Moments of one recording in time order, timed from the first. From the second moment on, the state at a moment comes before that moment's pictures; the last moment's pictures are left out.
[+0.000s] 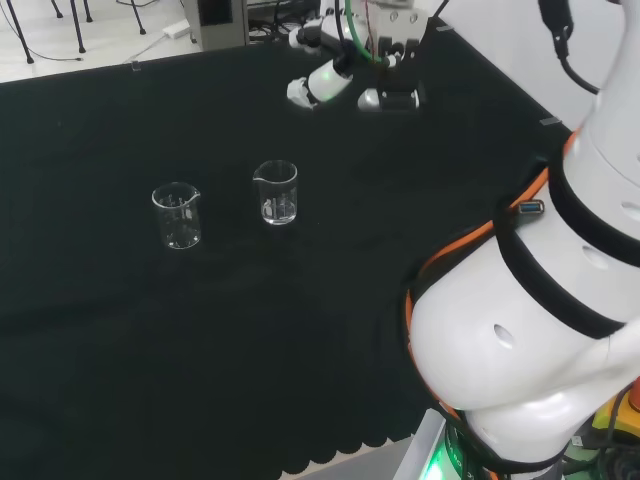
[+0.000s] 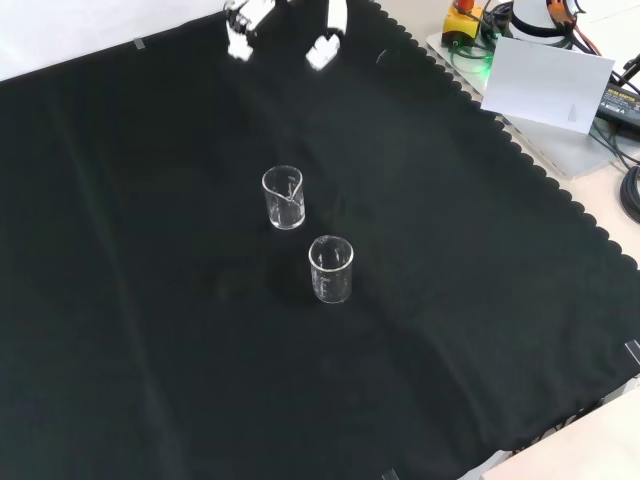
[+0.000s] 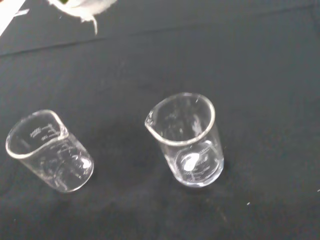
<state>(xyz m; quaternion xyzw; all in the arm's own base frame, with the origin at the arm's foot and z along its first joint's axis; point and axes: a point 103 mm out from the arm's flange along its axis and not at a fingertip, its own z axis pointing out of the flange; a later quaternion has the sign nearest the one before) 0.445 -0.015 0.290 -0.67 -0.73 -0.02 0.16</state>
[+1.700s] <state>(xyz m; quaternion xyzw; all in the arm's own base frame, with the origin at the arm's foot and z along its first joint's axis) 0.486 -0.021 0.169 -0.58 -0.76 -0.07 0.28</state>
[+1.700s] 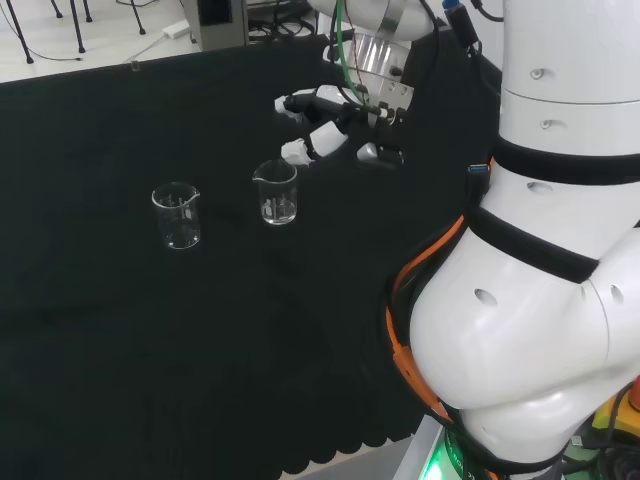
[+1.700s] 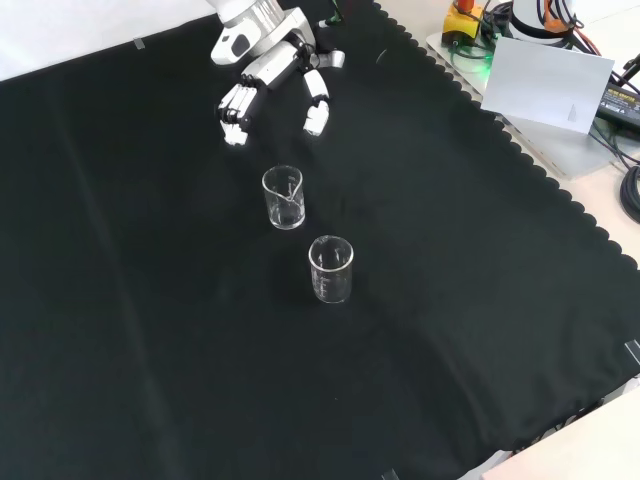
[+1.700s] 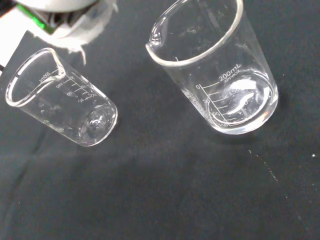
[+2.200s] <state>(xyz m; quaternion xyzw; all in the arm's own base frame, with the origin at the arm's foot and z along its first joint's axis) 0.486 -0.018 0.152 -0.58 -0.76 -0.07 0.29</state>
